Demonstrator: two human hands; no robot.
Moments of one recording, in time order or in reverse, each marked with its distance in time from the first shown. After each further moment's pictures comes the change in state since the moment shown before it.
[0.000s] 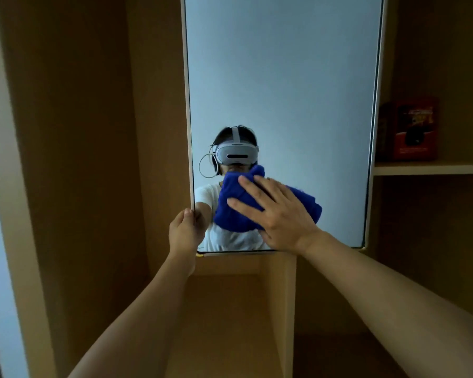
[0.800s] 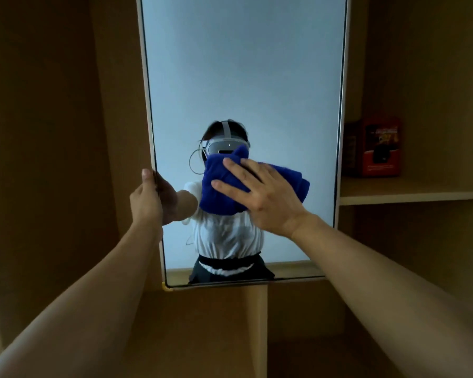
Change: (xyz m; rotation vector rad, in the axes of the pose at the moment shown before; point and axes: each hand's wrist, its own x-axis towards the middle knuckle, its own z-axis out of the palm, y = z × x) left_hand 0.034 0.116 0.043 -0.094 0.119 0.048; right_hand 0.042 0.080 -0.048 -0.029 0.022 0.022
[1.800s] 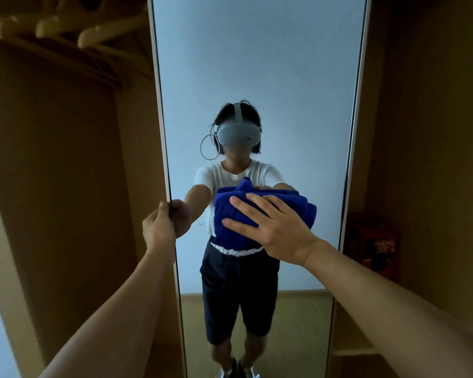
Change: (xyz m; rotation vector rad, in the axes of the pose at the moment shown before) left_hand 0.093 0.316 0.107 0.082 0.093 -0.146; right_hand 0.232 0.214 -0.128 -0.010 -0.021 -0.146
